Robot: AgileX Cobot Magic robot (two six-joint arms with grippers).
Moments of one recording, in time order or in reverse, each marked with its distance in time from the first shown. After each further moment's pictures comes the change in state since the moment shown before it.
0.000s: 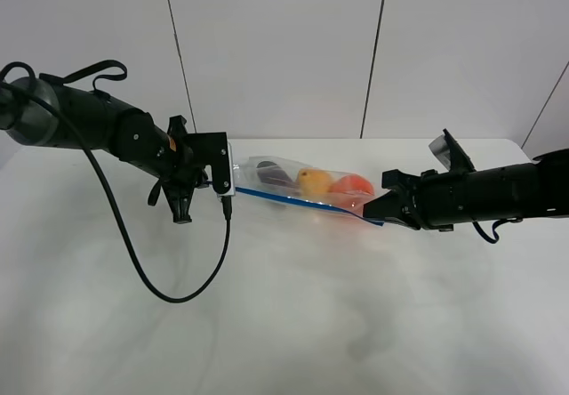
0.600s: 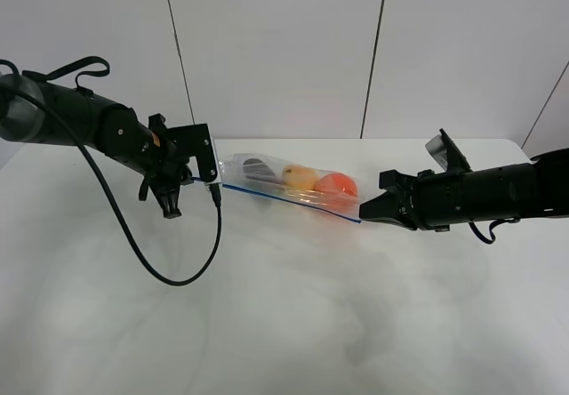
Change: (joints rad) left arm 0.056 -0.001 0.000 -0.006 0.003 -0.085; right arm 0.007 0.000 0.000 0.001 0.005 -0.003
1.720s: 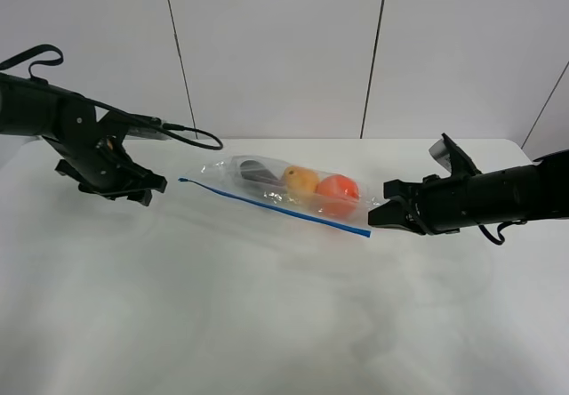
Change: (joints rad) left arm 0.174 -0.022 0.000 0.029 0.265 -1.025; right arm -0.011 0.000 0.000 -0.079 -0.034 0.000
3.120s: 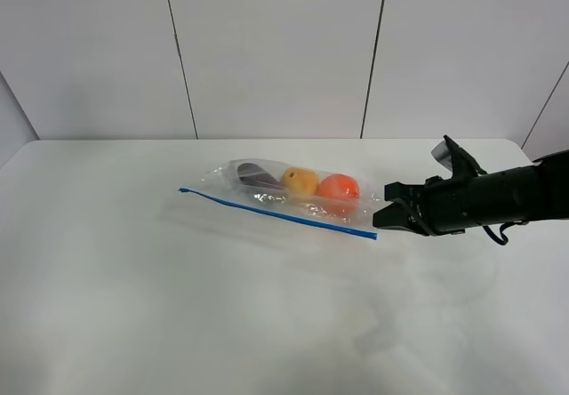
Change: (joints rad) left arm 0.228 -0.724 0.002 -0.045 0.237 0.000; right arm 0.000 0.000 0.000 -0.016 -0.054 0.019
